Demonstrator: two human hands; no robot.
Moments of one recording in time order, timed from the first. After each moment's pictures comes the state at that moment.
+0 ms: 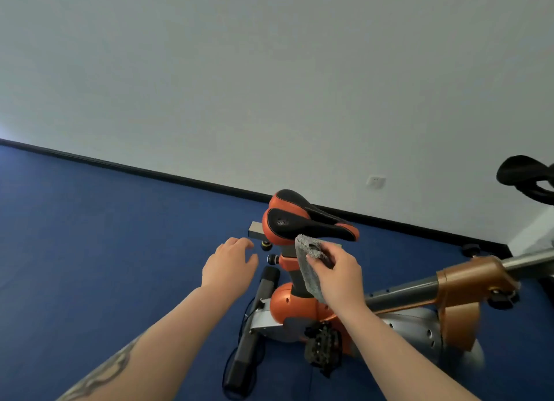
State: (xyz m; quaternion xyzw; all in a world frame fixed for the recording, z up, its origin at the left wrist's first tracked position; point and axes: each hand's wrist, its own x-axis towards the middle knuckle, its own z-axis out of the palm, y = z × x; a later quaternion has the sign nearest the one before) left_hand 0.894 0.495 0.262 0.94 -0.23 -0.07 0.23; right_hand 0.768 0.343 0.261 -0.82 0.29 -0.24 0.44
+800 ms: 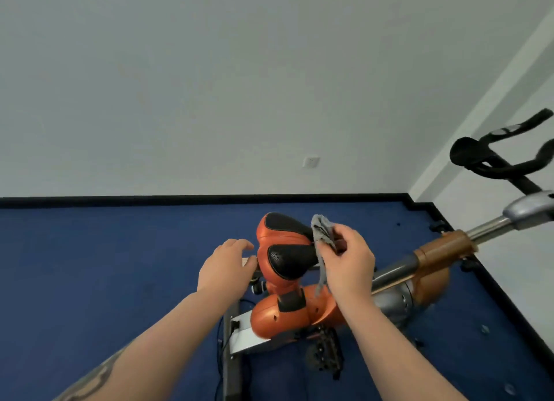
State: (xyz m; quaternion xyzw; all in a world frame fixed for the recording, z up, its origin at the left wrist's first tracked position) left_hand 1.071 0.443 0.244 0.85 -0.41 -0.18 0.27; right_hand 0.903 0.339 0.271 -0.74 0.49 -0.38 0.27
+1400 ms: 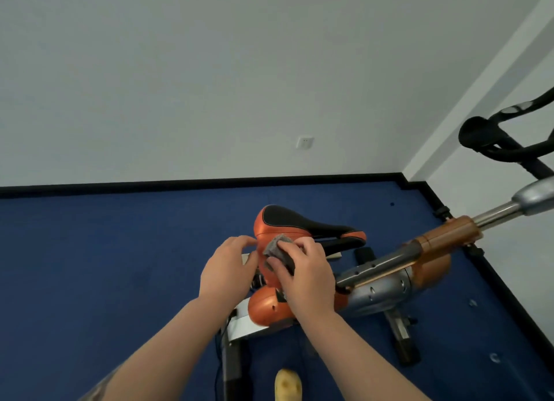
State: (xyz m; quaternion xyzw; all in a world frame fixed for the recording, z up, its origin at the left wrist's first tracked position) left_hand 1.079 0.423 0.222 0.83 -0.38 -0.23 0.33; right_hand 0.950 0.358 0.213 -0.86 0.43 -0.24 0.14
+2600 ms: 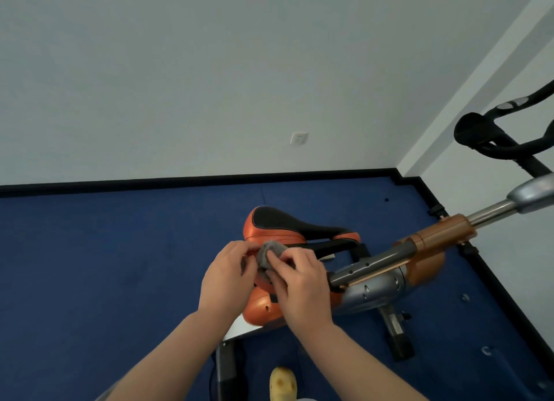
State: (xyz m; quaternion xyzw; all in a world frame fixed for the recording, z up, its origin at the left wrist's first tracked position) left_hand 1.064 0.414 0.211 0.79 -0.41 -0.22 0.41; right_hand 0.933 0.351 0.195 -0.90 0.36 -0.25 0.09
